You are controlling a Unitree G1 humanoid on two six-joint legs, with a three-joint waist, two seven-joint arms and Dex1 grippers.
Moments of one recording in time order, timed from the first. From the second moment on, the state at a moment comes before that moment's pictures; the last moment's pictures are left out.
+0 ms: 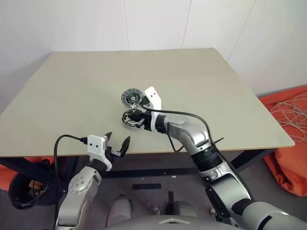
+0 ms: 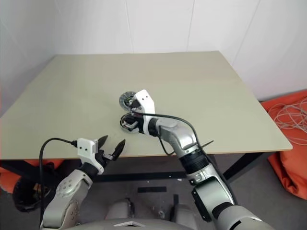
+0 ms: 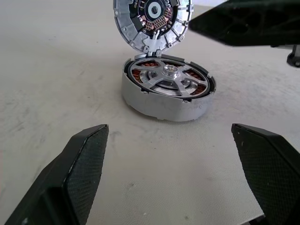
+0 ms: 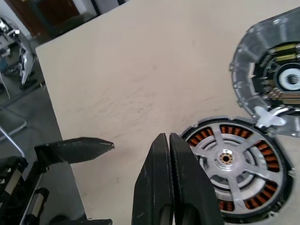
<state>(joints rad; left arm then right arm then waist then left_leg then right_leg) 0.27 0.17 -0.01 -0.33 -0.29 0.20 -0.33 -0.61 -0.06 0.34 0.20 0.34 0.62 0.55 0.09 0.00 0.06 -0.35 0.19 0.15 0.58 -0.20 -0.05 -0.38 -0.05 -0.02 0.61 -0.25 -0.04</state>
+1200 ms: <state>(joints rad) 0.25 0.17 -0.01 -0.33 -0.29 0.20 -0.32 -0.71 -0.05 0.34 0.42 0.06 0.42 0.72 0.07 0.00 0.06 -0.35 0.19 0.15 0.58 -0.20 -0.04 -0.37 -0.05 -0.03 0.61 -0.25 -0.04</state>
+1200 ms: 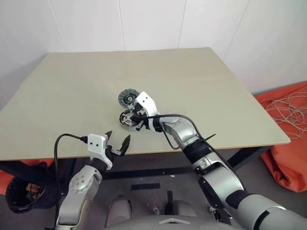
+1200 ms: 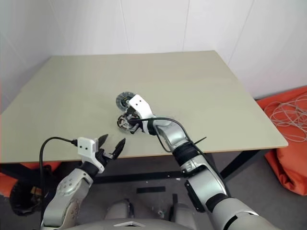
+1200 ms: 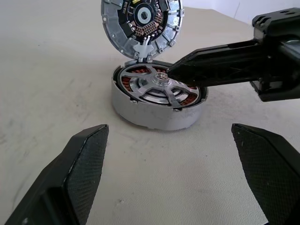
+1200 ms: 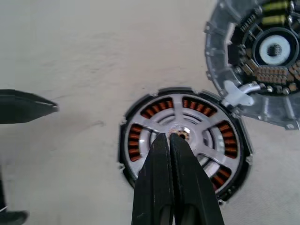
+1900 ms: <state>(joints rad) 0.24 0.17 -0.01 -0.29 -0.29 0.18 -0.33 -0.80 -0.22 0.56 0.33 -0.11 0.24 0.97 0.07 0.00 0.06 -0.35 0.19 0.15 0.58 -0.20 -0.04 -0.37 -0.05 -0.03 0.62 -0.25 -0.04</state>
